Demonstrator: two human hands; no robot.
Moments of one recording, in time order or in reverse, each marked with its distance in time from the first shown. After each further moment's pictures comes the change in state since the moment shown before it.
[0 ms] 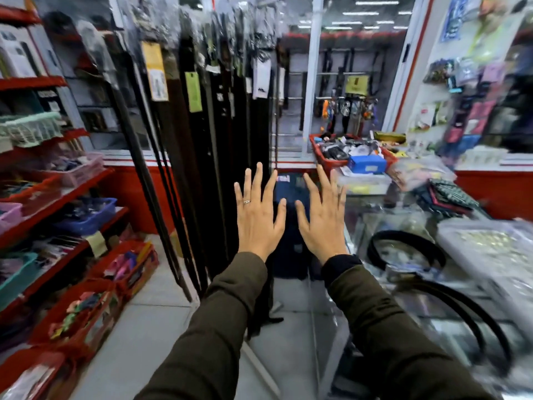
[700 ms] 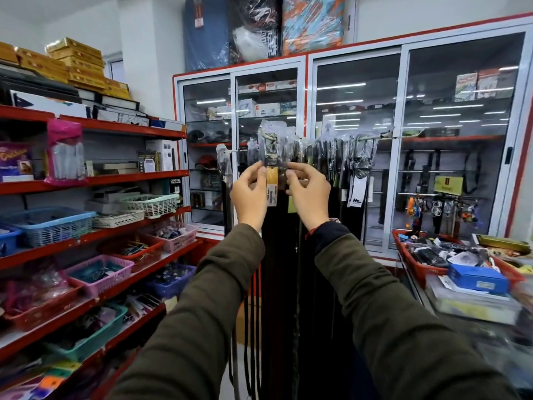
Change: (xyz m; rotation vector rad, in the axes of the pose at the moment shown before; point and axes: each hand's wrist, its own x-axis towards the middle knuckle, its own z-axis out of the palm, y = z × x) left_hand 0.182 -0.090 -0.203 -0.739 0.550 -0.375; right_hand 0.227 -0.238 -0.018 1.098 0.067 0.063
